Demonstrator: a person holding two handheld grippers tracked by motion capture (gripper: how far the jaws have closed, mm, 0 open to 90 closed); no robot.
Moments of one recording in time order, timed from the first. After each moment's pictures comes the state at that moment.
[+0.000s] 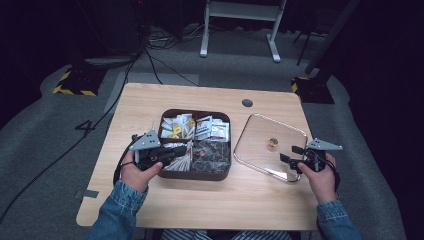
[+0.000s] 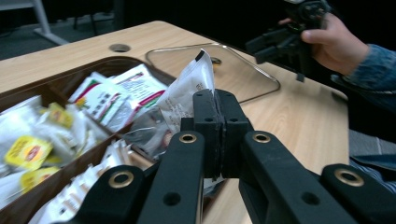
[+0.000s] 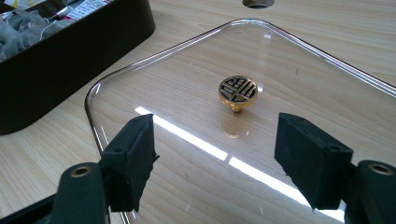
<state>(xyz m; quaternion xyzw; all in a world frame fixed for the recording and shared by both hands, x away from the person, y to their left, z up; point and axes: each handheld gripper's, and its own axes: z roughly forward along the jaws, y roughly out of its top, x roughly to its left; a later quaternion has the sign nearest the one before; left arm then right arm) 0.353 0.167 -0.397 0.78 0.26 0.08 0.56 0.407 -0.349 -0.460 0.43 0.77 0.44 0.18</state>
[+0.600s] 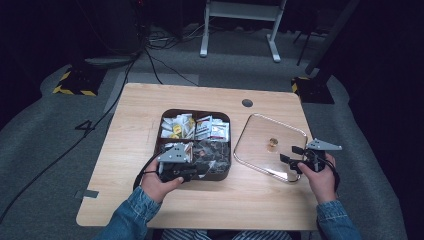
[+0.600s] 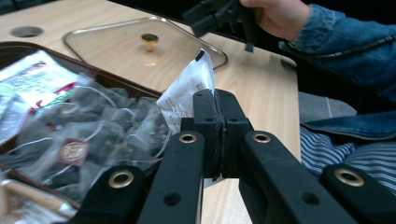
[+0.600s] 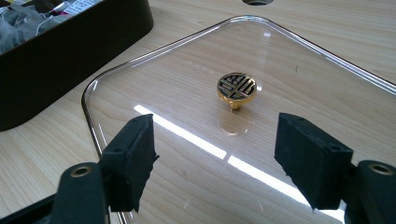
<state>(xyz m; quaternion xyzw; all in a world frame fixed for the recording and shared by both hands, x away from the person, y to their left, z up) 0.342 0.112 -0.415 0.82 0.19 0.01 0.54 0.407 -0.350 -0.462 0.43 0.77 0.43 0.18</state>
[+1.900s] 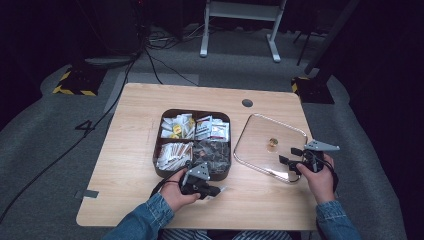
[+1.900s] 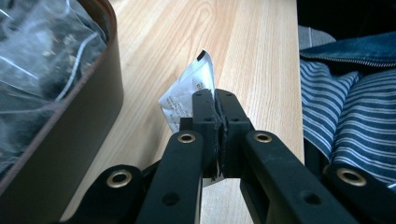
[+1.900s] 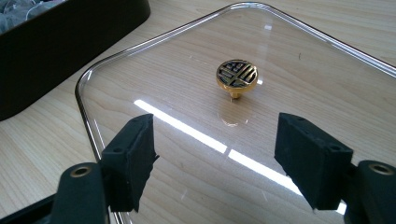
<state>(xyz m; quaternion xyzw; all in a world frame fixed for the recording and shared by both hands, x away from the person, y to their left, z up) 0.339 0.064 -0.471 0.89 0.16 -0.06 0.41 0.409 -0.350 -0.469 0.43 0.78 0.42 0.17</state>
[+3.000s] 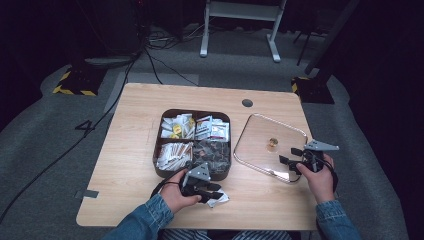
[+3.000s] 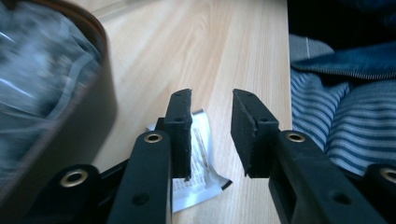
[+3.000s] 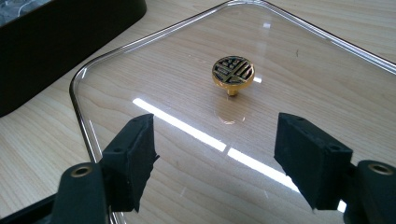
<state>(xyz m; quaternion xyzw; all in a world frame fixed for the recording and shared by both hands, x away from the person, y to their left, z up) 0.334 0.068 -0.458 0.87 0.17 -0.05 0.46 0.411 -0.351 -0.472 0.43 0.78 0.42 0.17</state>
